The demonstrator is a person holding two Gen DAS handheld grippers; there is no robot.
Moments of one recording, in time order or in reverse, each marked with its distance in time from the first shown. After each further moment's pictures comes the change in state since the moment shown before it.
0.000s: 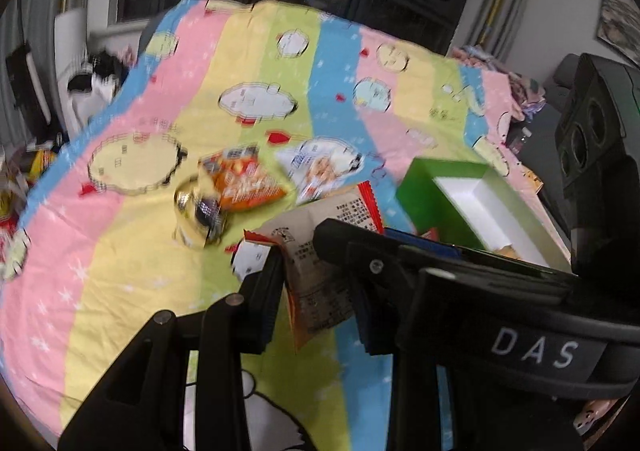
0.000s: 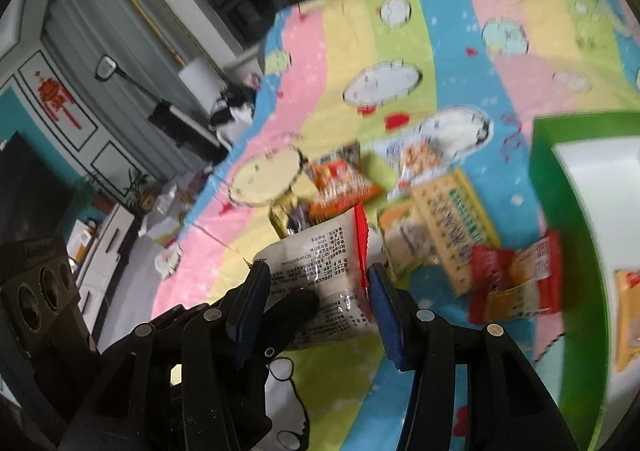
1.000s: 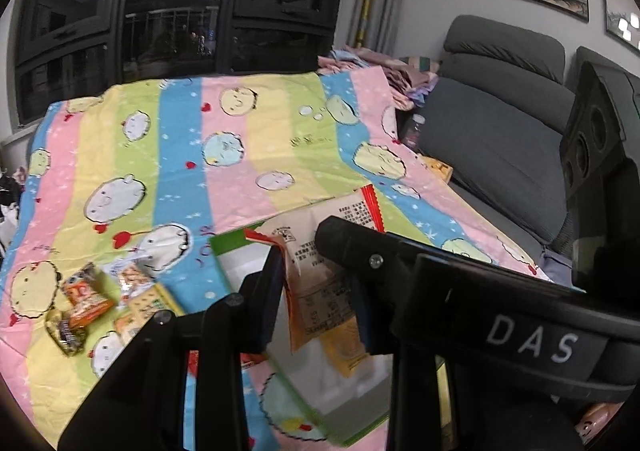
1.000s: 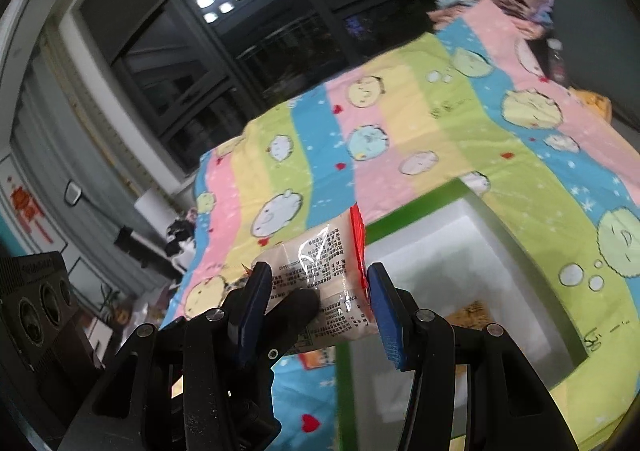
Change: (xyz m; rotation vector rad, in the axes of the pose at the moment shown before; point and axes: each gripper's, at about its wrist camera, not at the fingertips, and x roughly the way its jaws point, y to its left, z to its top) left arm 0.012 -0.198 0.037 0.280 -0.074 -0.229; right arm -0.171 -0.117 0.011 0.225 -0.347 -0.161
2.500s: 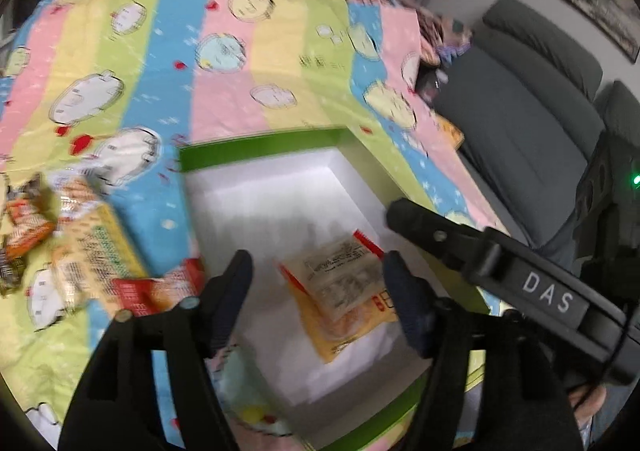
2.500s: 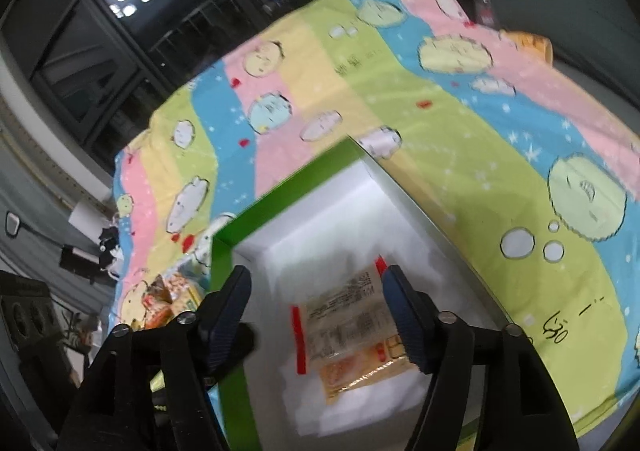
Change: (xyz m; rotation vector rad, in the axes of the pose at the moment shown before) left arm 0.050 0.035 -0.015 -0.232 0.225 -0.067; right arm 0.034 -0.073 0.002 0.120 0.097 -0.216
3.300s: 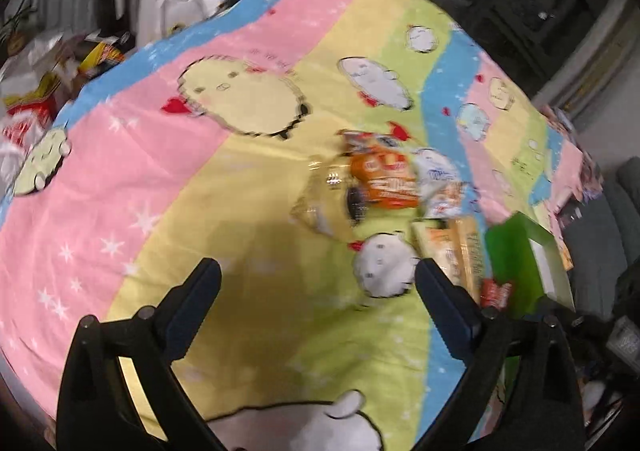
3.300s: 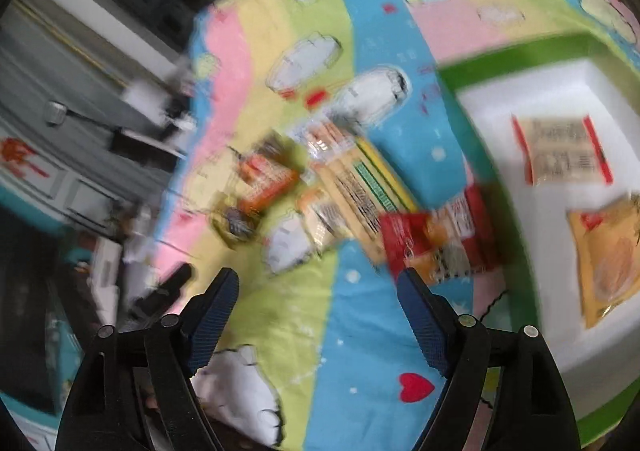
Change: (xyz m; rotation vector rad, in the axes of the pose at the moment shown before) left arm -0.112 0.276 -0.078 -0.515 -0.114 0.343; right arm 0.094 0.159 -0.091 -0.182 0.390 0.160
